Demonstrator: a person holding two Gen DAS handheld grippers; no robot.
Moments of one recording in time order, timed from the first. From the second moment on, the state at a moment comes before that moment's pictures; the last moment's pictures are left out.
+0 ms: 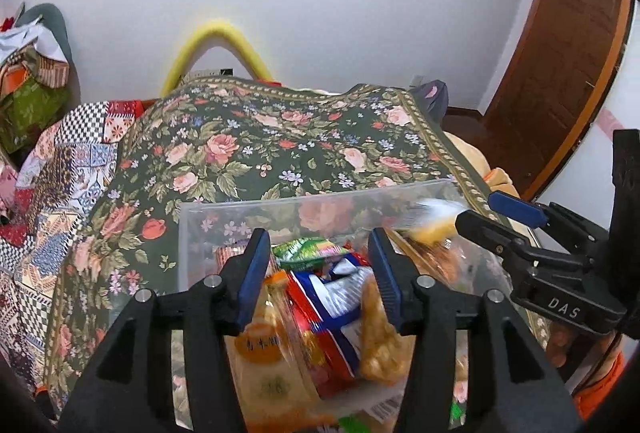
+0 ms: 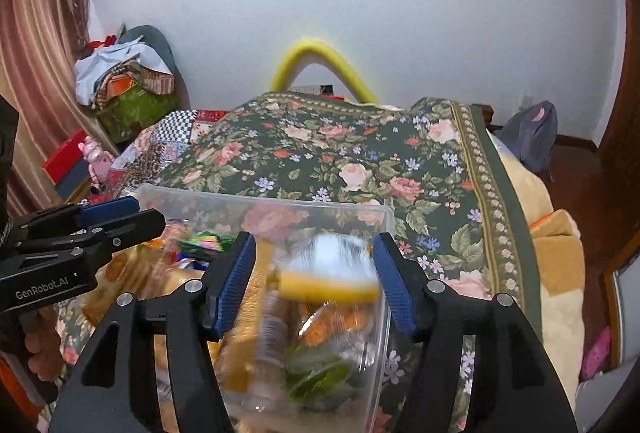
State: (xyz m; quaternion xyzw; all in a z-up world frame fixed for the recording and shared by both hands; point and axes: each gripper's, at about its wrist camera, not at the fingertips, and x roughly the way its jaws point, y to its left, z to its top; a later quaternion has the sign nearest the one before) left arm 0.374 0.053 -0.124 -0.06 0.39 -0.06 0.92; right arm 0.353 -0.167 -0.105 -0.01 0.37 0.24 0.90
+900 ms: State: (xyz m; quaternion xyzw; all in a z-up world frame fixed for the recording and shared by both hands) left arm 0.263 0.010 -0.177 -0.02 0.44 -0.10 0.89; right arm 0.260 -0.200 -0.149 -0.04 0.41 0.23 0.88
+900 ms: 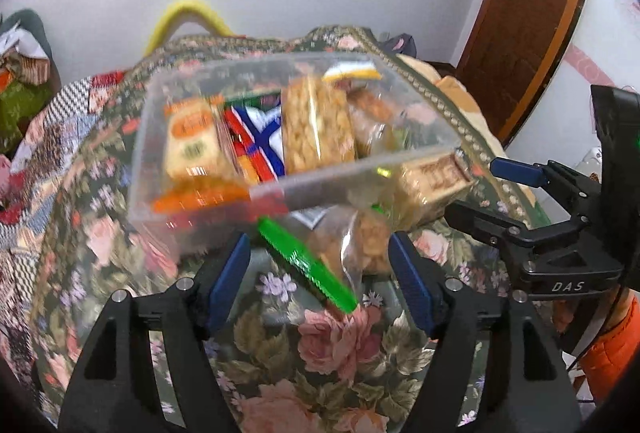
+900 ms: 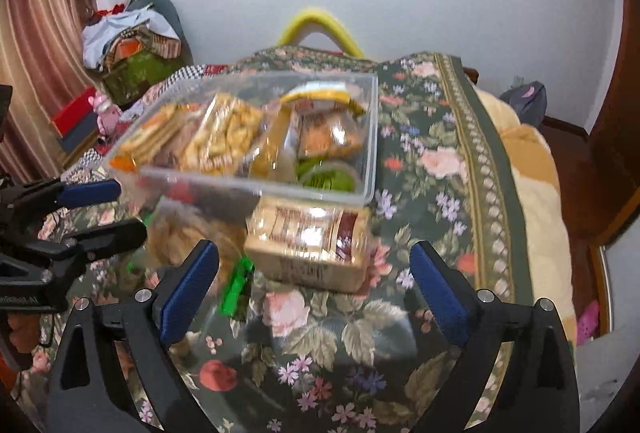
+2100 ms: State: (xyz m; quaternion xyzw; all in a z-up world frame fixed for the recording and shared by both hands) left arm 0.243 0.011 -0.176 -0.02 0.39 -0.12 0.91; right arm 0.253 -0.193 -0.156 -0.02 0.42 0.24 0.88
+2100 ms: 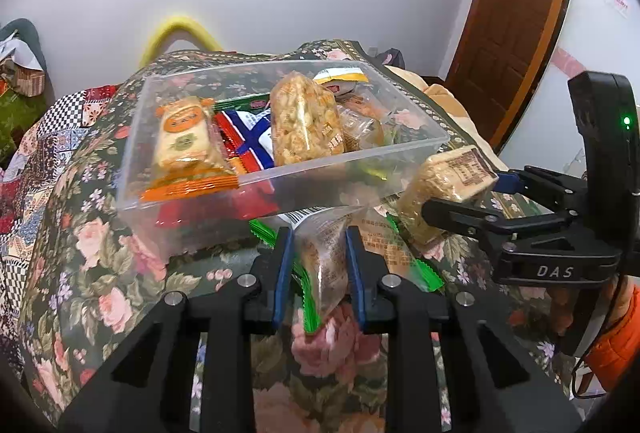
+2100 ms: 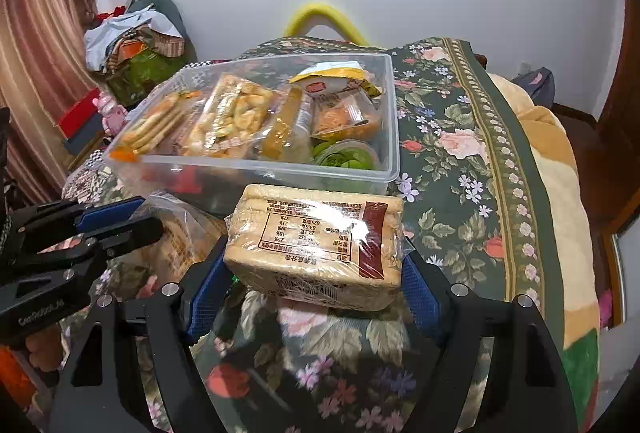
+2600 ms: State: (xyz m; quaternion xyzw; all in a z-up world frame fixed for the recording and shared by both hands) left arm 0.201 0.045 -0.116 -0.04 0.34 -0.09 0.94; right arm 0.234 -0.194 -0.118 -0.02 0.37 0.25 0.89
